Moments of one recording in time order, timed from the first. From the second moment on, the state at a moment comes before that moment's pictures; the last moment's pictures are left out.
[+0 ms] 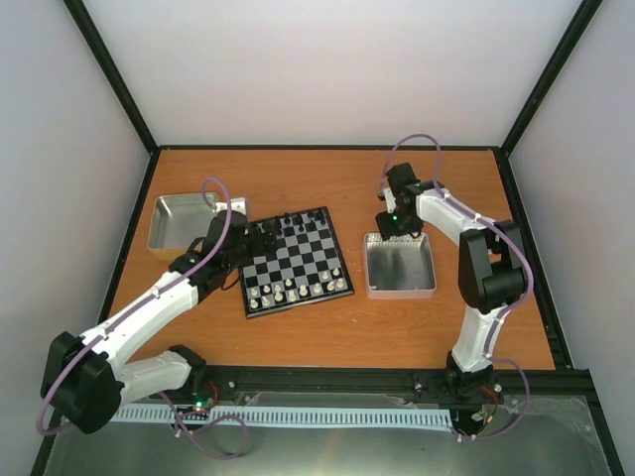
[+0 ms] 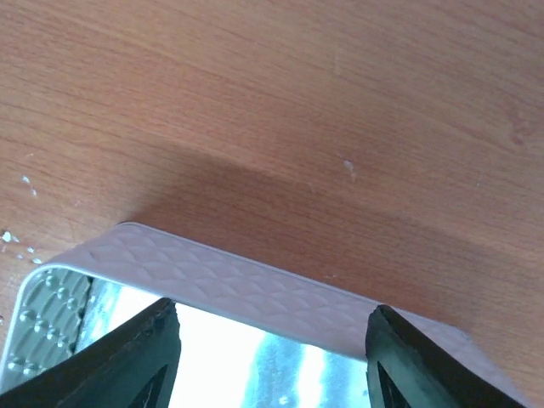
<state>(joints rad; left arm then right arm) -0.52 1.10 0.75 -0.25 -0.21 -0.53 0.32 1.87 1.37 -0.76 -0.01 0.02</state>
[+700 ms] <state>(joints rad) -0.52 1.04 0.75 -0.26 -0.21 -0.49 0.29 1.85 1.31 -0.74 -0.06 -0.23</state>
